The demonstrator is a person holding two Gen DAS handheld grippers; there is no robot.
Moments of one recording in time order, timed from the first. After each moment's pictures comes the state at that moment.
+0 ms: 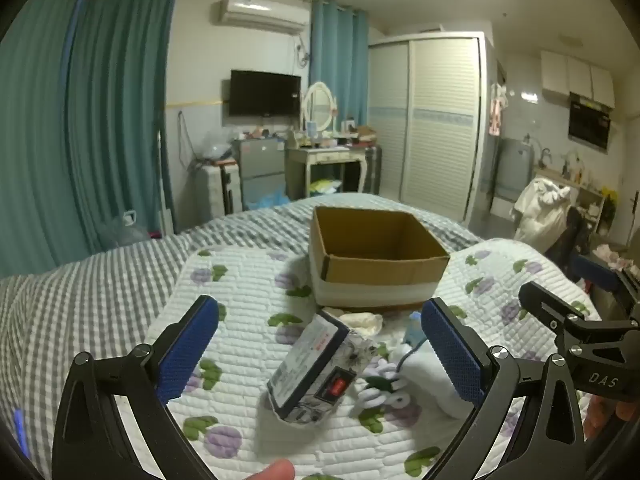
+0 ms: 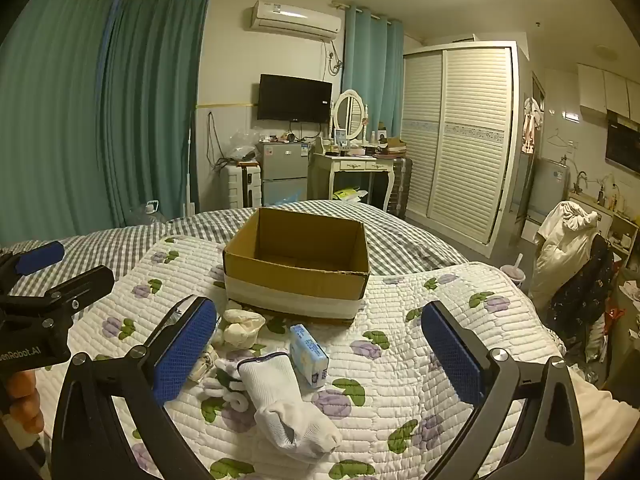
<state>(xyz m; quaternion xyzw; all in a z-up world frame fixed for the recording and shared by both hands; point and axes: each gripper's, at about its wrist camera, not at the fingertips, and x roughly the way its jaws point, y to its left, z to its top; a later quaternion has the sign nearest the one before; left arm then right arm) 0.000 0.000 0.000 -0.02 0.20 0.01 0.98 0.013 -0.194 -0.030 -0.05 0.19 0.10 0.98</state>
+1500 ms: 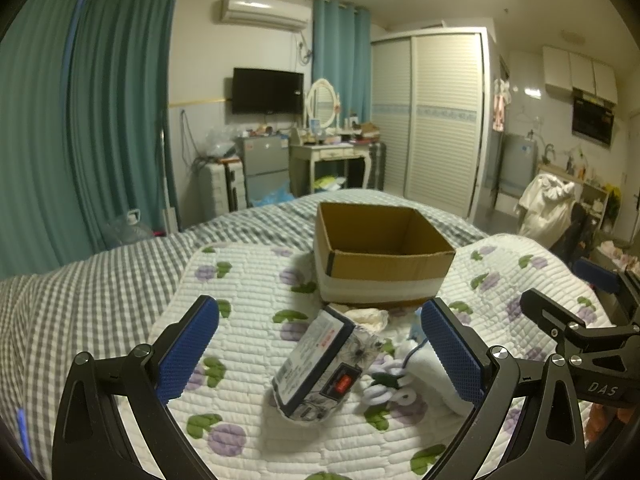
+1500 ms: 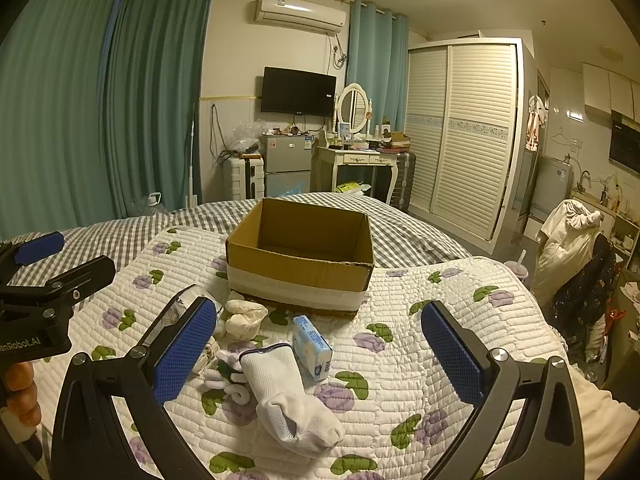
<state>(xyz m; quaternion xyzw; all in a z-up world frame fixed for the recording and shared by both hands) -0.002 0.001 -0.001 -0.02 0.21 0.02 0.98 0.011 -0.189 -0.038 -0.05 0.20 0.11 0.97</state>
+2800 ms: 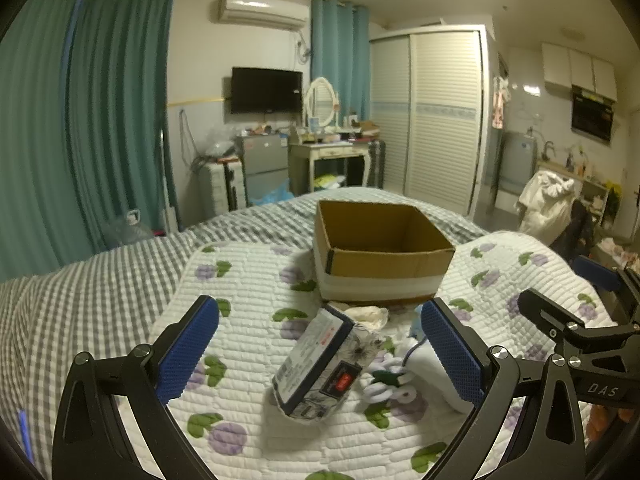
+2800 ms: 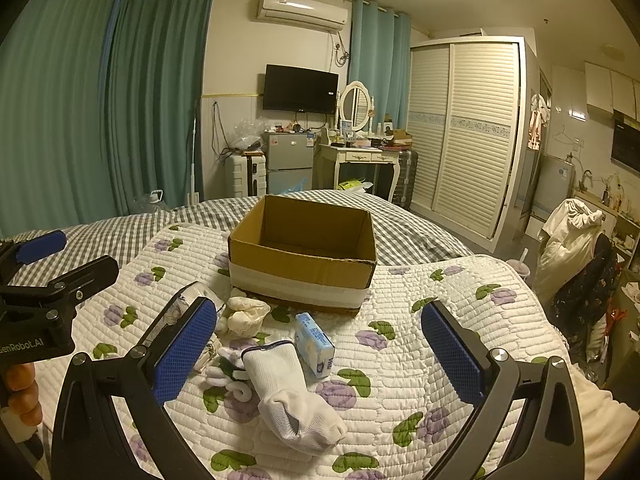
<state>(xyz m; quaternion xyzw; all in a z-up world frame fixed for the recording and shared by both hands) 0.000 -0.001 -0.004 -0.02 0.22 0.02 0.98 0.013 -0.187 -0.039 -0.06 0.21 0.11 0.97</state>
